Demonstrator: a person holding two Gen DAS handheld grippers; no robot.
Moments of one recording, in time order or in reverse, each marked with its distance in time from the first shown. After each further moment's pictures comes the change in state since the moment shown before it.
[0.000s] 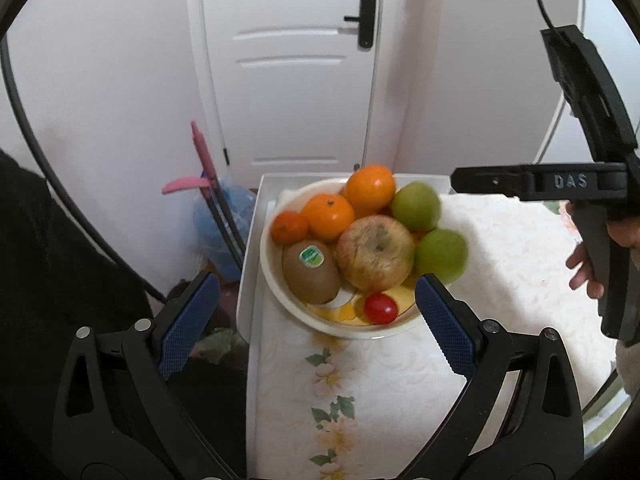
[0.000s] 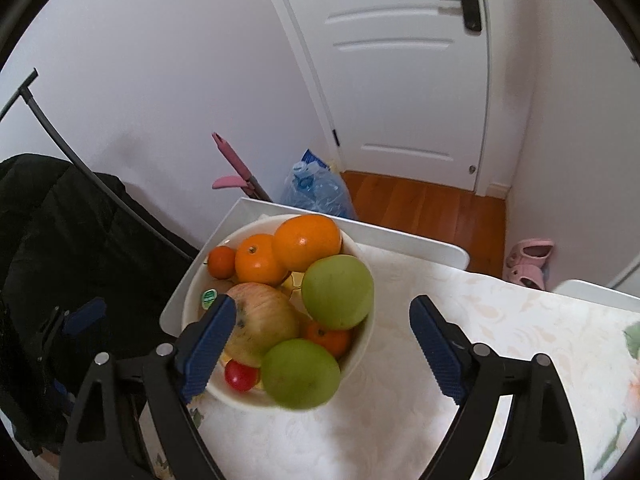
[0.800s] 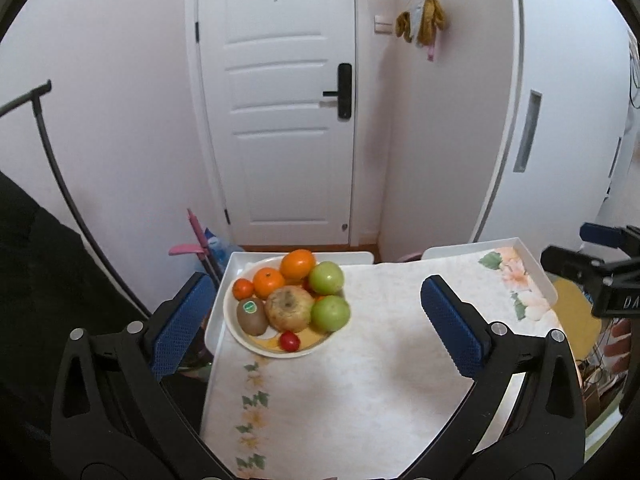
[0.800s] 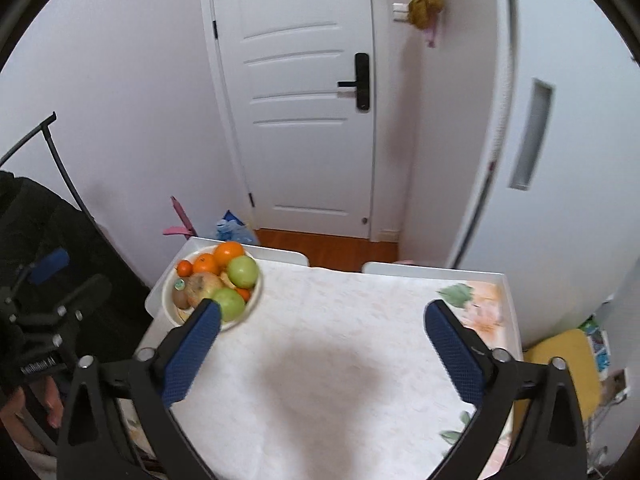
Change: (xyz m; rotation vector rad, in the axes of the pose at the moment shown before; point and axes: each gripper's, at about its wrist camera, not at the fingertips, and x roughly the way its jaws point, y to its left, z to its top) left arm -0.145 -0.117 0.032 0.005 -0.202 0.041; right arm -0.230 -0.010 -0.083 0.032 -0.230 -0.331
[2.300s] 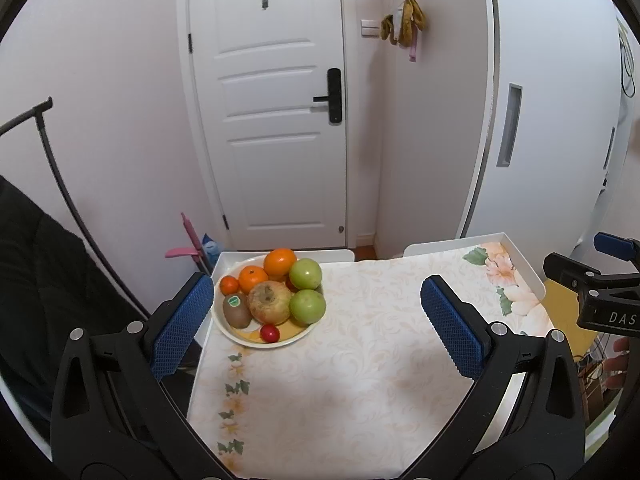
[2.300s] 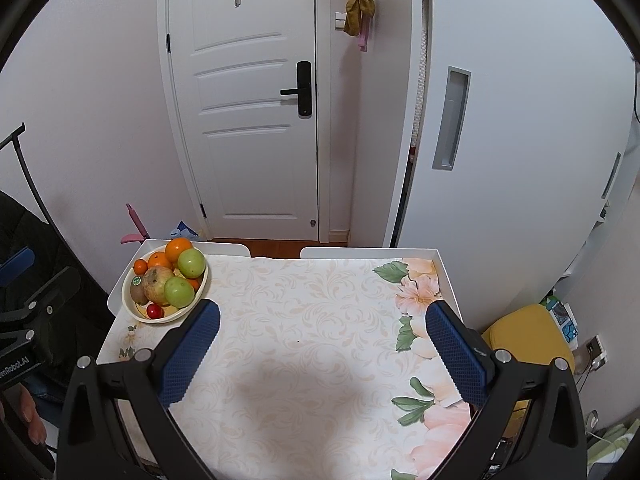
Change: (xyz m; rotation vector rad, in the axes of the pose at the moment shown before) left arm -0.021 -0.037 -0.009 0.027 -0.014 0.010; right arm -0.037 -0.029 -0.037 0.074 -0.034 -0.167
